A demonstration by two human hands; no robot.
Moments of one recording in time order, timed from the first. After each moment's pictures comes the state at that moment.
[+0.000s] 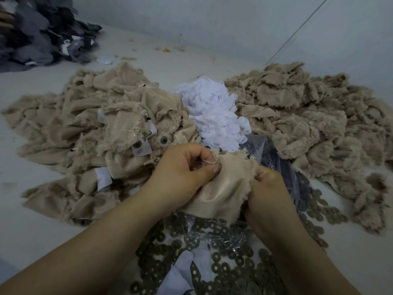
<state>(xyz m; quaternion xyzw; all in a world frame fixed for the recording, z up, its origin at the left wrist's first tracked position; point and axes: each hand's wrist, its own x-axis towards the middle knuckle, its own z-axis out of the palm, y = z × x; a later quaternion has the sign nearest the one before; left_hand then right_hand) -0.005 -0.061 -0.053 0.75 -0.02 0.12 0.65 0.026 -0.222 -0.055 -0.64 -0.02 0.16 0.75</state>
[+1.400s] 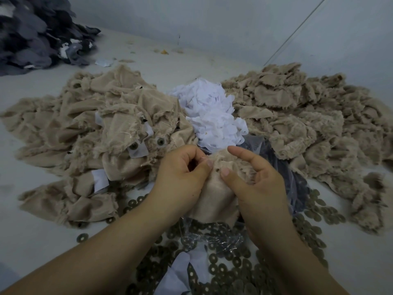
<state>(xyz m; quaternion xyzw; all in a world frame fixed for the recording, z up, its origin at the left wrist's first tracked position) -0.008 -0.078 -0.053 0.76 0.06 0.20 0.62 0.021 -0.224 -0.057 -0.69 -0.12 0.02 0.71</state>
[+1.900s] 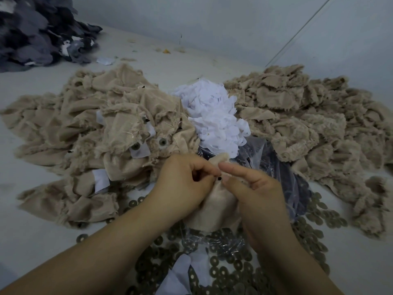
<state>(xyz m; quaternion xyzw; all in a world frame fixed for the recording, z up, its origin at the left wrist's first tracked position) -0.011 -0.070 -0.054 0.83 0.01 0.19 0.52 0.022 -0.221 -0.064 -0.70 -0.10 0.07 0.70</state>
